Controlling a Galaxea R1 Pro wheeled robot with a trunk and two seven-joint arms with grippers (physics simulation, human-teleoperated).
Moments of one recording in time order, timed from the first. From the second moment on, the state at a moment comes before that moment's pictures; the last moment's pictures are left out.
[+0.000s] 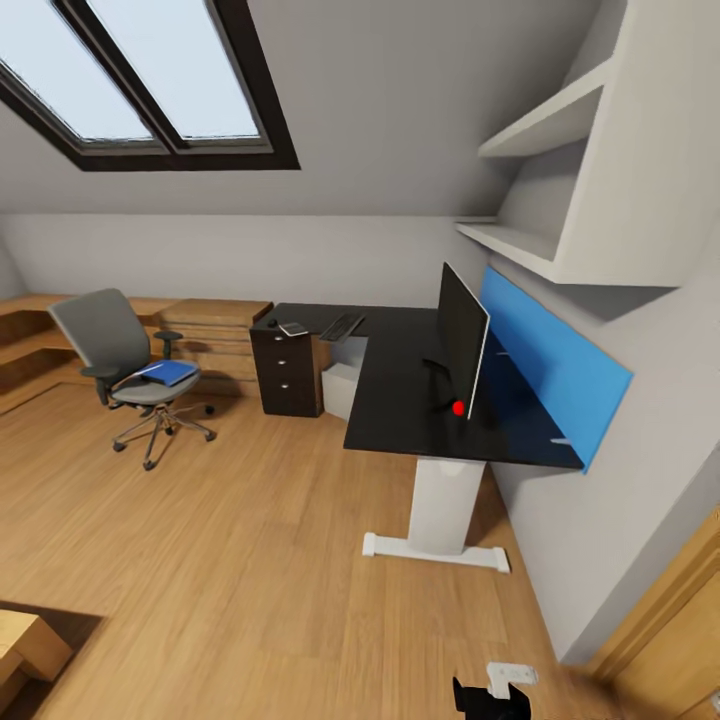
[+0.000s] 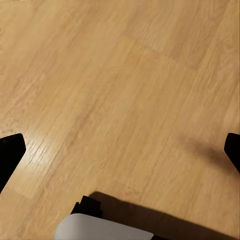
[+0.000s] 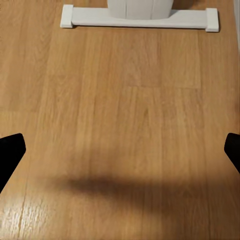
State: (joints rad) left arm -0.21 -0.01 0.17 -0.16 0.18 -0.35 0.00; right arm -0.49 0.02 -0.30 0.02 0.24 -0.36 -0.02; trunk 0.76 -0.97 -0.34
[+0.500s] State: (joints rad) left arm -0.21 -0.01 0.17 -0.16 0.18 -0.38 0.00; right arm -0.49 0.02 -0.30 0.02 0.24 -0.36 -0.02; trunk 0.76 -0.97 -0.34
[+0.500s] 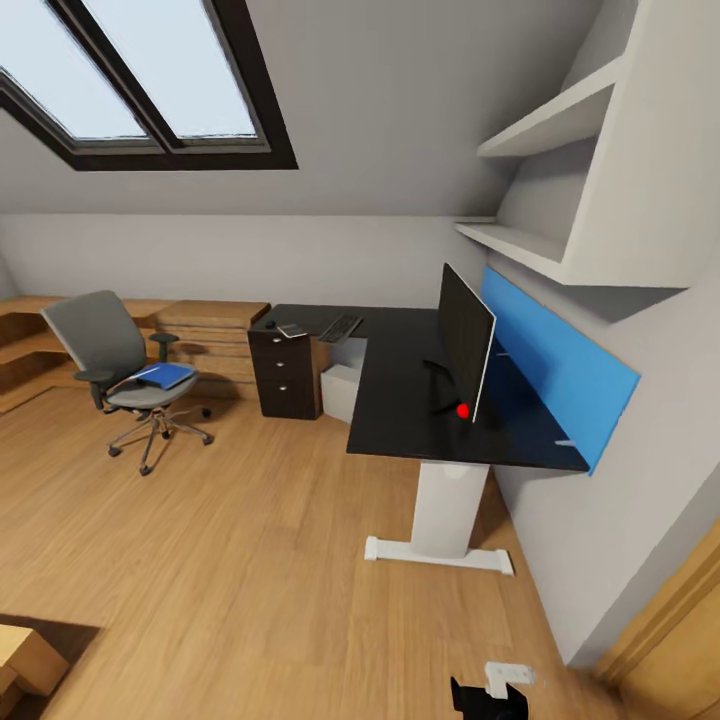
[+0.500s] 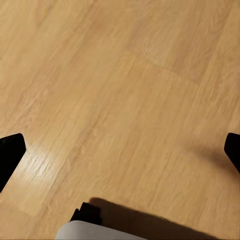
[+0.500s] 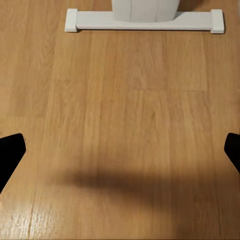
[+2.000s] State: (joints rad) left arm -0.21 -0.03 0.17 -0.16 0.18 -0.37 0.00; right arm -0.49 0.03 -0.30 0.02 0.24 -0.36 -0.02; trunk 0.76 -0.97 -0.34
